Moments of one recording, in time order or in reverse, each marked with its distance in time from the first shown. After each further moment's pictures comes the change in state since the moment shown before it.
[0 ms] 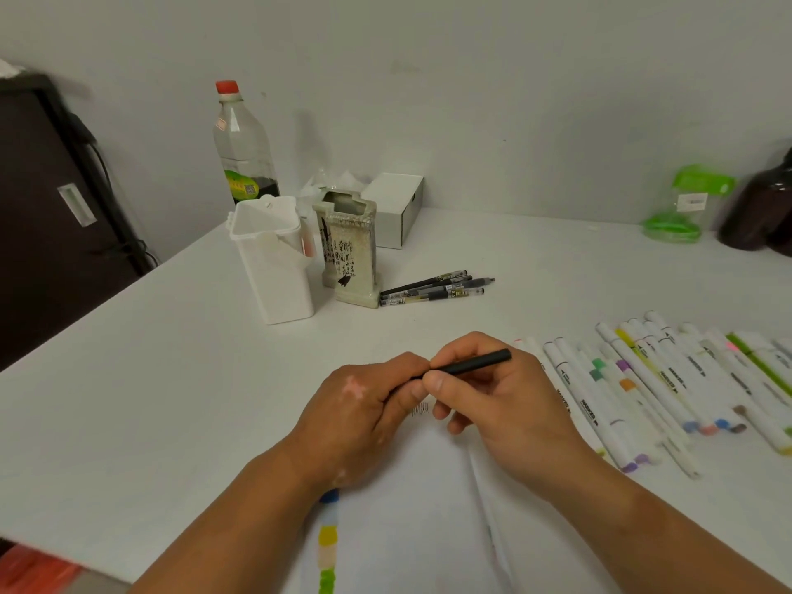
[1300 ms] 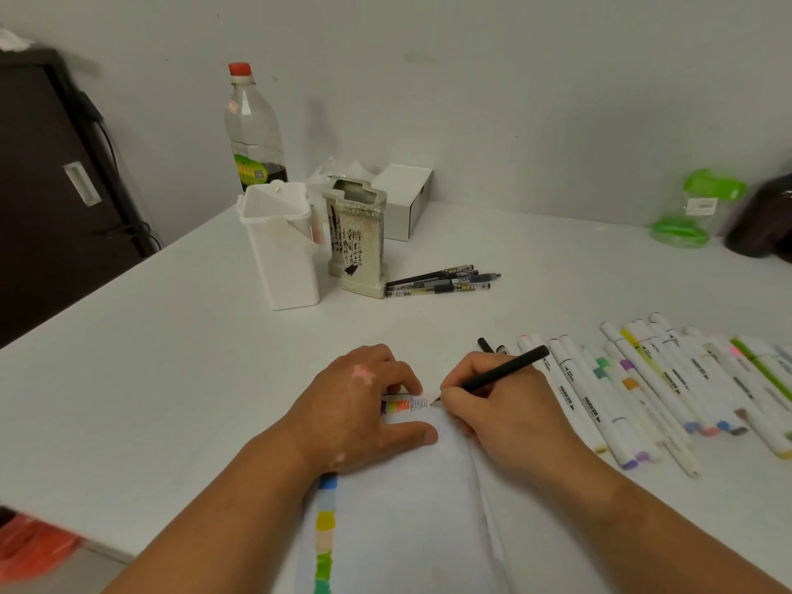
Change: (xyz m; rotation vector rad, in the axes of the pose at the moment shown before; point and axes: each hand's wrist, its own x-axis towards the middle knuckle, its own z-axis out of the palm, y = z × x) left_hand -0.009 -0.019 -0.001 0.208 -0.244 -0.235; right_hand 0.001 0.014 -0.004 -0.458 0.077 0.179
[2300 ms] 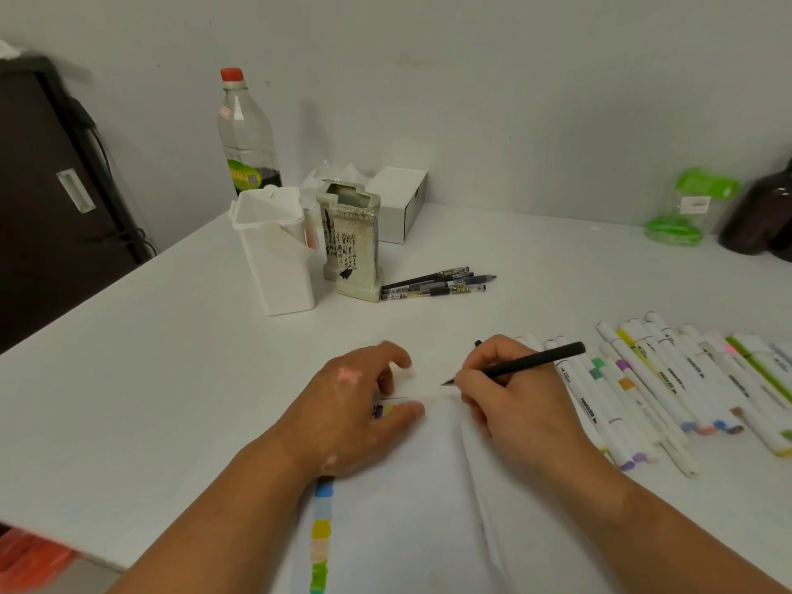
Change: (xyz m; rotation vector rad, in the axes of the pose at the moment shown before) left_hand -0.002 0.005 -0.005 -0.145 0.061 -0.079; right_hand 0.001 -0.001 -0.008 0.174 0.134 0.000
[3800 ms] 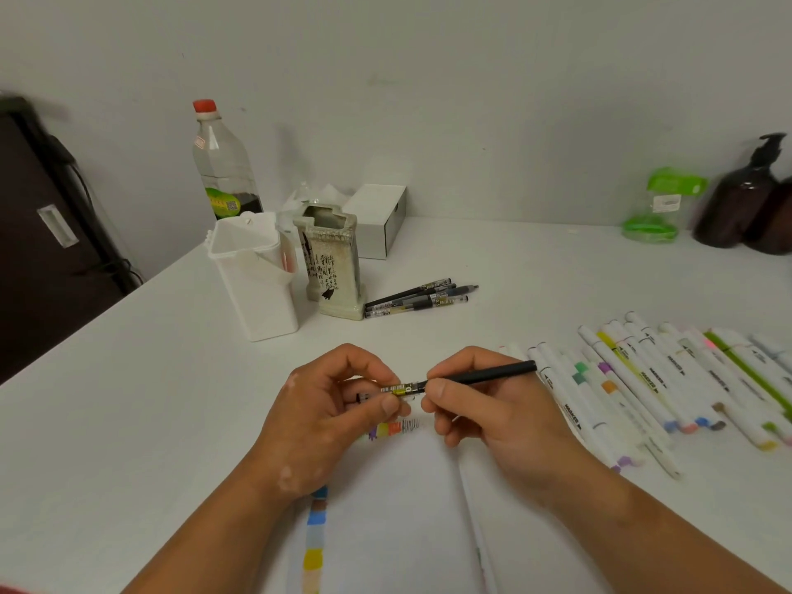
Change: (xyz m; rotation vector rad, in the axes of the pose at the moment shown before) left_hand -0.001 0.014 -0.010 -0.841 0.087 -0.030; right_hand -0.004 -0.010 -0.006 0.478 -0.245 -0.004
